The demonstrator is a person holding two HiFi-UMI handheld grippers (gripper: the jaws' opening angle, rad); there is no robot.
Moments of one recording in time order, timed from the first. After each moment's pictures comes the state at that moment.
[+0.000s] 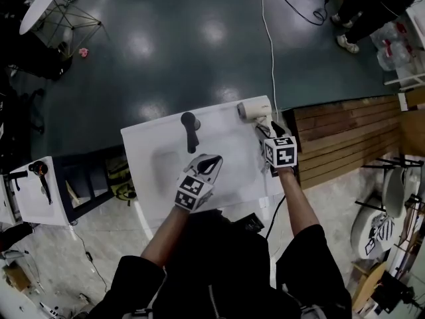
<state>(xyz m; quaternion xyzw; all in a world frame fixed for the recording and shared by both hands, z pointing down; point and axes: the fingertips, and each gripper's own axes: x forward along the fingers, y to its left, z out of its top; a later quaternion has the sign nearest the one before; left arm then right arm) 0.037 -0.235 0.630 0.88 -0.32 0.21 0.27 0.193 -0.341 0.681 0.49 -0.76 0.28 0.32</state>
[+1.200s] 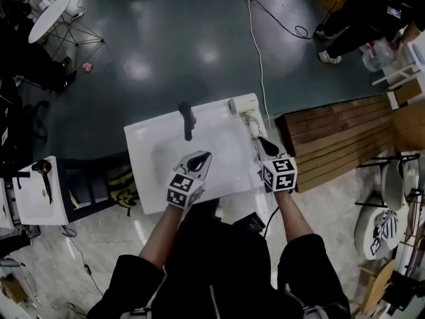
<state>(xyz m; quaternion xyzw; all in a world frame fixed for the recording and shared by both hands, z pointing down) 0.016 -0.204 0.581 0.89 -0.36 0.18 0.22 0.182 -0.244 0.585 0.52 -0.80 0.21 0.21</state>
